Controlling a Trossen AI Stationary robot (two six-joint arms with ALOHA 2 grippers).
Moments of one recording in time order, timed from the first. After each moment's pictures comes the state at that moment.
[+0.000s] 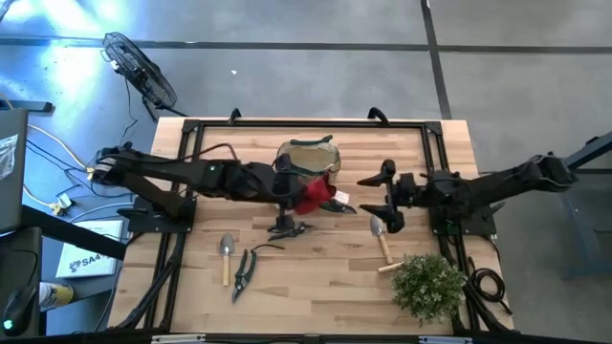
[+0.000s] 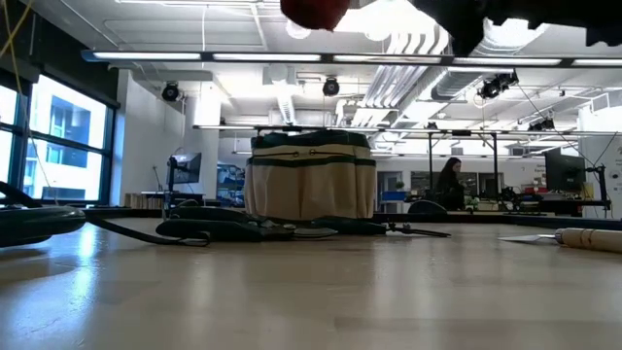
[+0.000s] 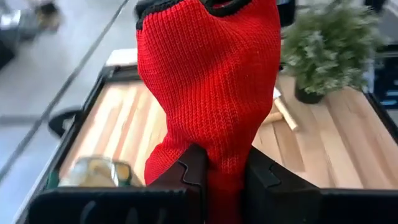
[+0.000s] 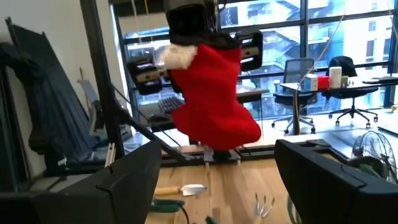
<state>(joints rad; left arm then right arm) -0.16 1.41 1.36 -0.36 -0.24 0.04 0.14 0.89 0.39 0.66 0.10 0.08</state>
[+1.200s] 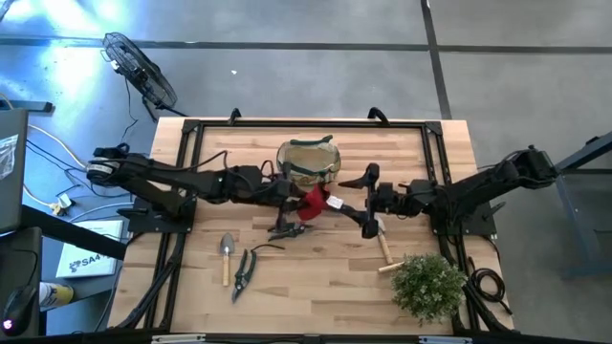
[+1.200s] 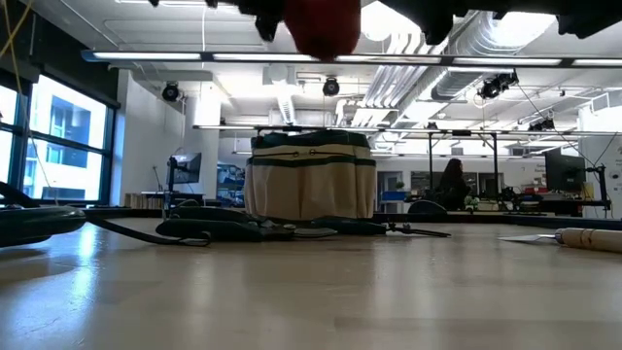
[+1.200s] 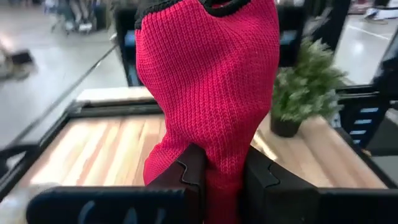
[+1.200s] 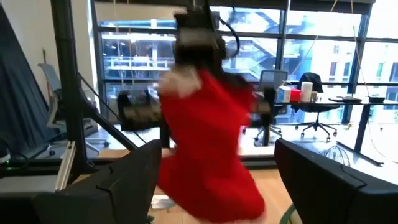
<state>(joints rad) -0.08 1.37 0.94 0.30 -0.06 0.04 0.21 1.19 0.52 0.85 0.27 -0.05</state>
